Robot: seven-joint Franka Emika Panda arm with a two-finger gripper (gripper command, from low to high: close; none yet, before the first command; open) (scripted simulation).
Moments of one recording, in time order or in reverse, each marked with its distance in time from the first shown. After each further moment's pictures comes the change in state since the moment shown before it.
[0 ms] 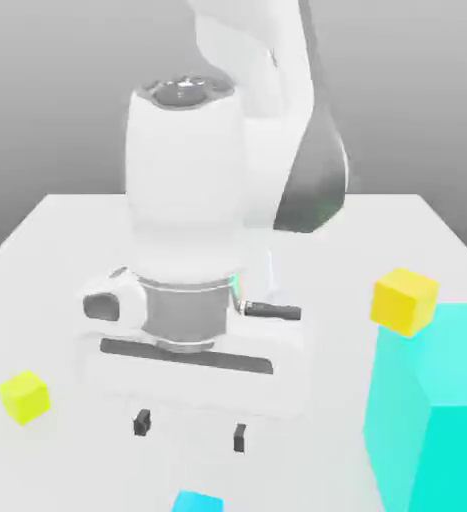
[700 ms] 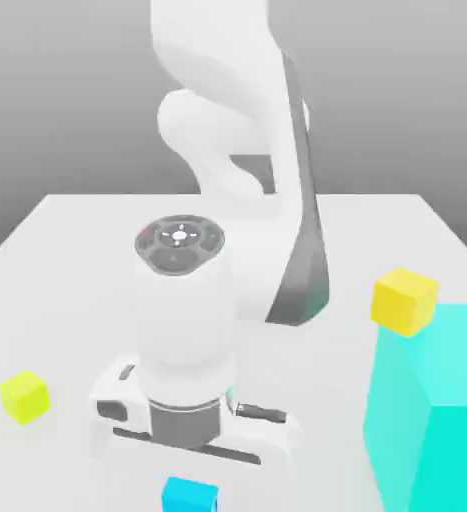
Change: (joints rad) arm 0.023 0.006 0.027 -0.004 0.024 -0.046 0.017
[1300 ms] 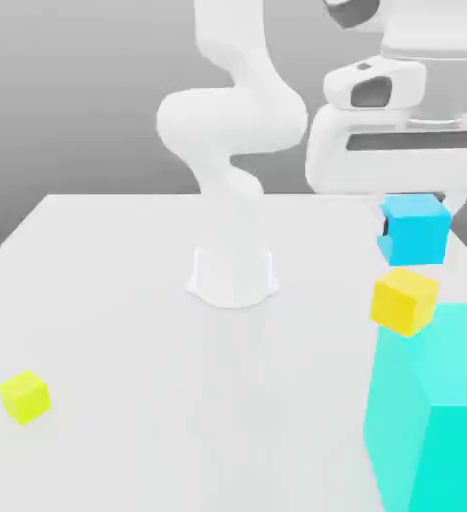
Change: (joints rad) arm 0.240 -0.569 0.184 -0.076 0.058 -0.489 0.129
